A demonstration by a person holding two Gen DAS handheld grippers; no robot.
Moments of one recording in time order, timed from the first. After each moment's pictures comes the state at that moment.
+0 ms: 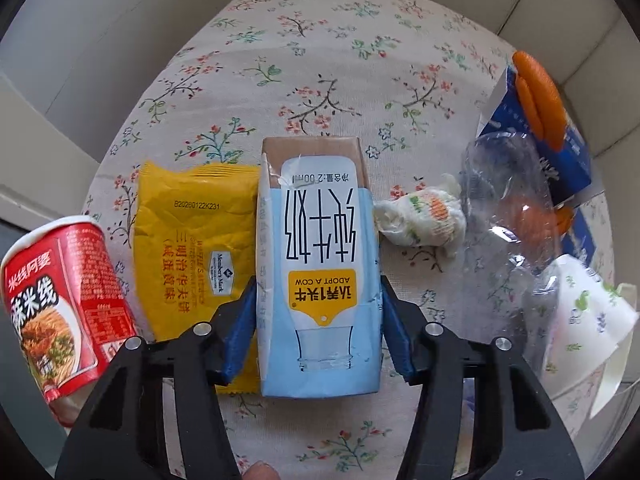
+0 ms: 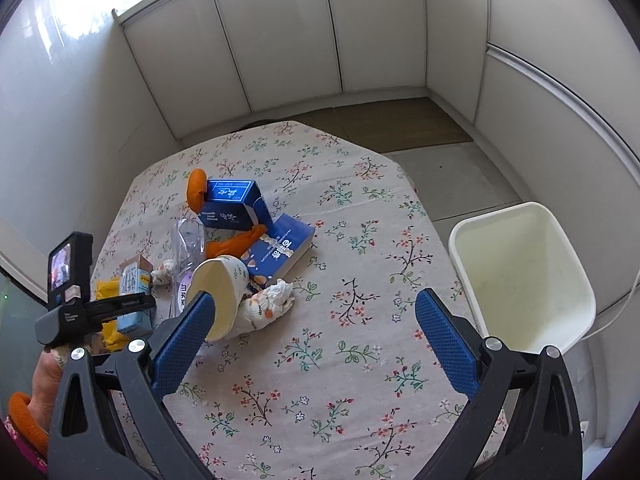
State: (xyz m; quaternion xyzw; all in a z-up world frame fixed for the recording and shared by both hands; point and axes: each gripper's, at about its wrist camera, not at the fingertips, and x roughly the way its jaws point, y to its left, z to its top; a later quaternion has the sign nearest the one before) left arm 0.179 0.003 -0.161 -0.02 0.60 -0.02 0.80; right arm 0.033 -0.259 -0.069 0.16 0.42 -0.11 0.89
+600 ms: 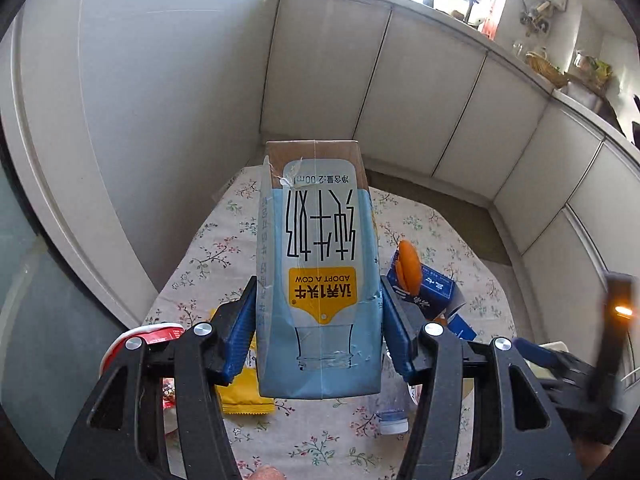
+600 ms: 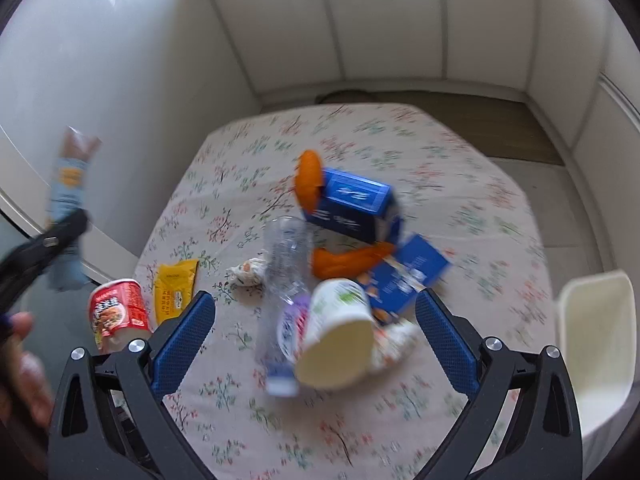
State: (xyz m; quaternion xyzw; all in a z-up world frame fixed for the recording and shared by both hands) left arm 0.109 0.043 0.006 -0.08 0.38 -0.07 0.92; right arm 0.149 -0.177 -0.075 0.12 0.48 0.05 0.86
